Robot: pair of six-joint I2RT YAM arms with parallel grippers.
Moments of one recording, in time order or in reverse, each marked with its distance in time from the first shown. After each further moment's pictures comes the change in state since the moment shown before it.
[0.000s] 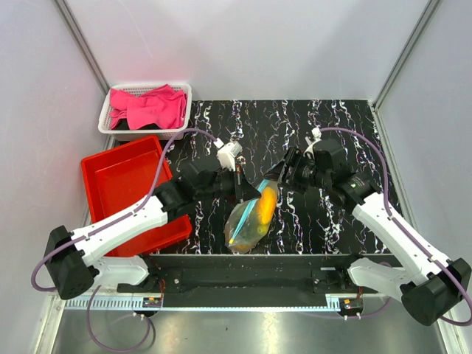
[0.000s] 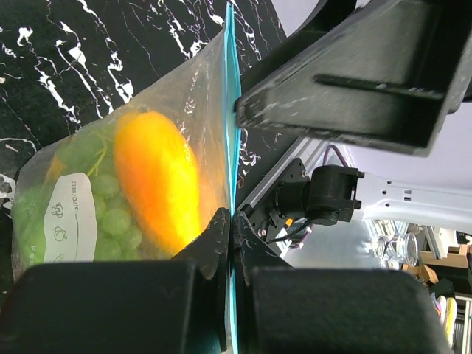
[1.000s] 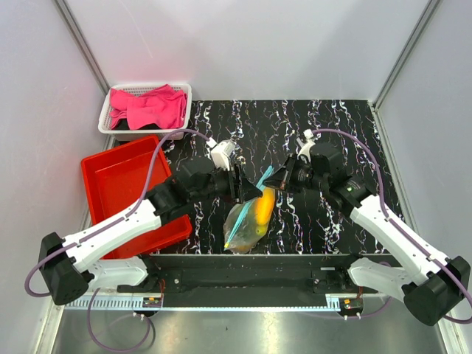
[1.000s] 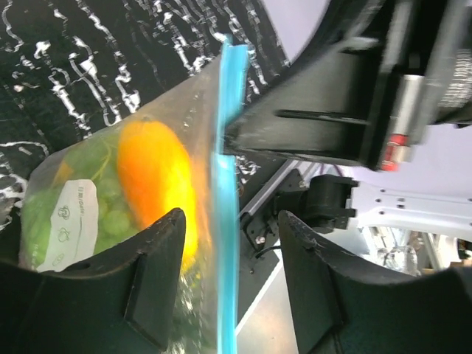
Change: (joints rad) left arm -0.003 -0.061 -0.009 -0.016 -0.047 -0.012; right arm 0.044 -0.005 -0.051 0.106 -0.069 -0.028
